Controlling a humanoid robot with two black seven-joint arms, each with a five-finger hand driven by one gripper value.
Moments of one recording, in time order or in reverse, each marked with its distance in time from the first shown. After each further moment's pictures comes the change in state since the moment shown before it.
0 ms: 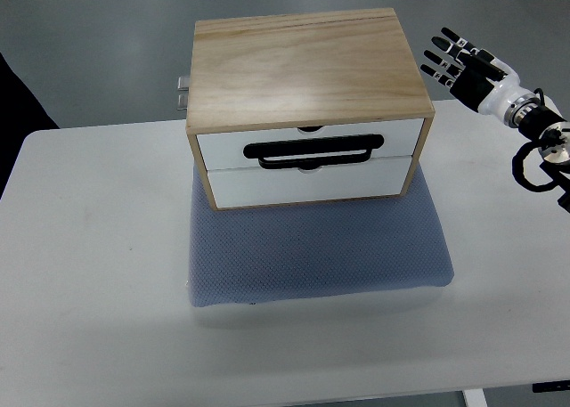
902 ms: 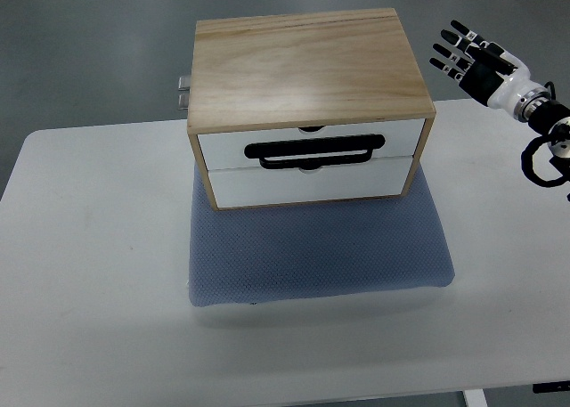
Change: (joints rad) left arm 0.003 0.000 0.001 0.010 -0.002 0.000 -0.001; right arm 0.011 -0.038 0.000 0.002 -0.011 -0.013 0.010
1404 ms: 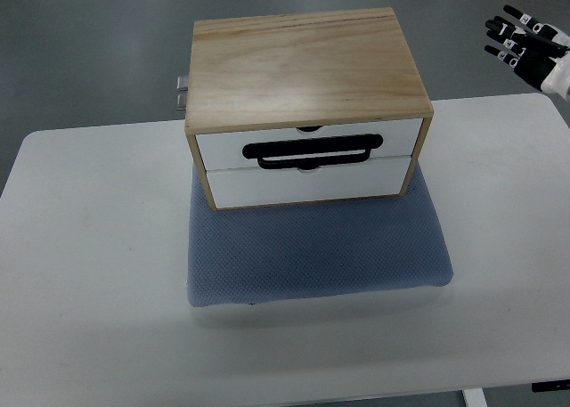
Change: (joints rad) left arm 0.000 0.000 0.001 0.000 0.000 0.000 0.000; right arm 0.027 -0.137 -0.008 0.022 -0.152 -0.072 0.001
